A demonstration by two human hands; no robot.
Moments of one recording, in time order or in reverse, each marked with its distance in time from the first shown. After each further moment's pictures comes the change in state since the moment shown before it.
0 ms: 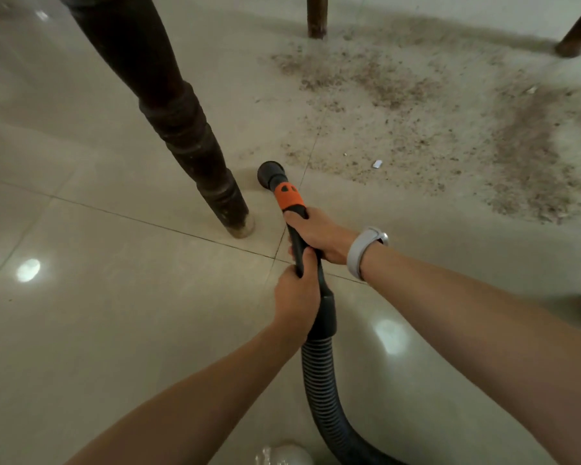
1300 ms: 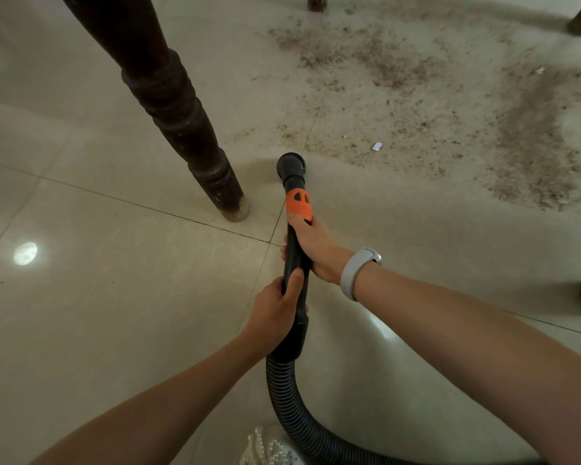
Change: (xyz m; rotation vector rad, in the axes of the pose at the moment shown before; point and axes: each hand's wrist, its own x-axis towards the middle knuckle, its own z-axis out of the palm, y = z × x) left_hand -0.006 -0.041 -0.031 0.214 -0.183 0.186; right_hand -0.007 0.042 0.015 0.391 0.056 0.105
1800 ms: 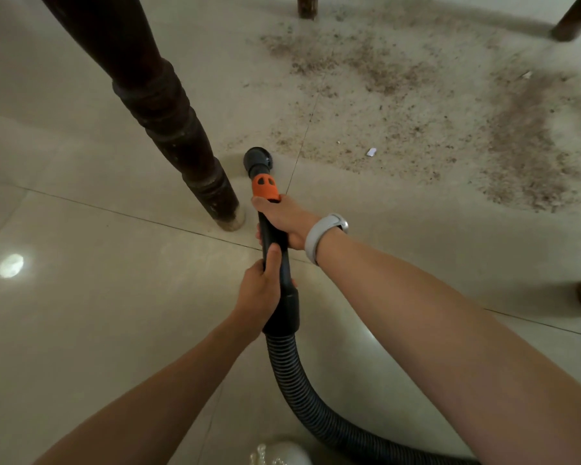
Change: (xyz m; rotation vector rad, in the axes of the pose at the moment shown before) left_hand 0.031 0.020 -0.017 -0.195 0.111 -0.098; right_hand 0.030 -0.042 0.036 -0.200 -0.057 -0.008
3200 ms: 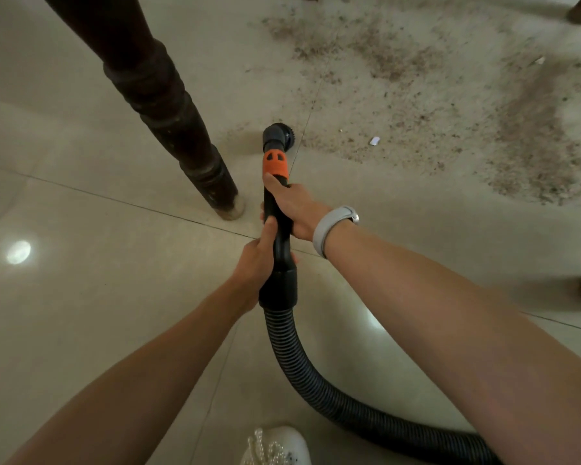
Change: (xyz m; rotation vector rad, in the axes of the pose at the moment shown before) left_hand 0.017 0.012 -0.002 -0.119 -0.124 -0.058; right_hand -0.001 -0.001 -0.007 0.083 0.097 -0.007
